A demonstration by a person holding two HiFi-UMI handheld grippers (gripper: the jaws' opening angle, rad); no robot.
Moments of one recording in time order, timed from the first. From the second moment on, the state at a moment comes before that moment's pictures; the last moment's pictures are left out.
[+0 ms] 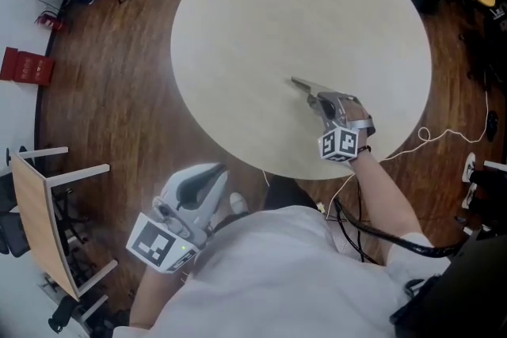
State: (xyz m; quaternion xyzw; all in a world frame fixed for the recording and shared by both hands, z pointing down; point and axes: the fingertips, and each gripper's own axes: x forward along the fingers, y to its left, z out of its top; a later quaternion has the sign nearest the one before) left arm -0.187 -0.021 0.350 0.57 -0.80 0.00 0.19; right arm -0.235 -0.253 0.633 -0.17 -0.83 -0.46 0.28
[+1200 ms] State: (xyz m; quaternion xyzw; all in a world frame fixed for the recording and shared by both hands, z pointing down) left arm -0.120 0.073 0.345 0.66 -0.74 0.00 0.11; right arm -0.130 -0.147 0.520 -0.06 -0.93 -0.28 0.21
